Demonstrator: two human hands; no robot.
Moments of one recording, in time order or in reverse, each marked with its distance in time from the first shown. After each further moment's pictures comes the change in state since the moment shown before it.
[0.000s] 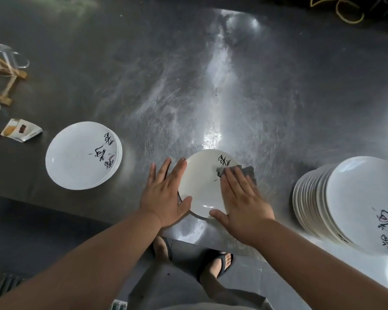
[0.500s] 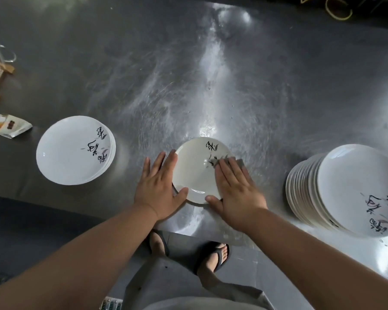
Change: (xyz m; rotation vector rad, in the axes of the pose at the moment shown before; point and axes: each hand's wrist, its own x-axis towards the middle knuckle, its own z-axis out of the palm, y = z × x) left_hand -0.001 0.000 0.004 -0.075 0.066 -0.019; right_hand 0.002 -0.004 0.006 0.076 0.089 0.041
